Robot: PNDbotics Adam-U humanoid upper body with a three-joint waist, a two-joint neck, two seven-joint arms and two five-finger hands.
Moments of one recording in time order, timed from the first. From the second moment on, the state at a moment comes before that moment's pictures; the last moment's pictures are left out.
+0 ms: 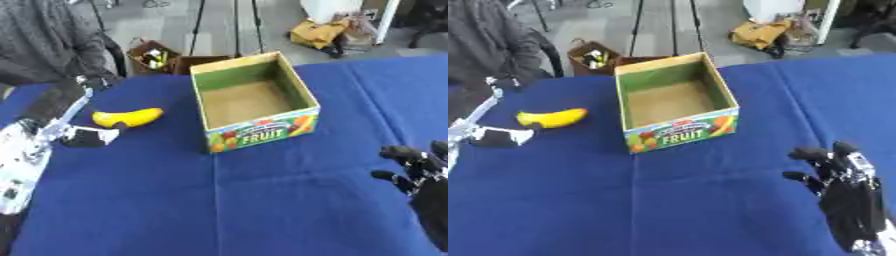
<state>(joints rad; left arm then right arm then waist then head) -0.64 0.56 0.01 -1.38 -0.92 -0.17 -0.32 -0.13 -0.24 0.04 -1.81 -0.35 0.01 0.08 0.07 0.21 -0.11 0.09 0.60</state>
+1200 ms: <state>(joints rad) -0.88 0.56 0.03 -0.74 -1.10 -0.32 -0.30 -0.12 -0.25 0.06 -1.81 -0.34 0.01 0.10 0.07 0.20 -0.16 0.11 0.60</state>
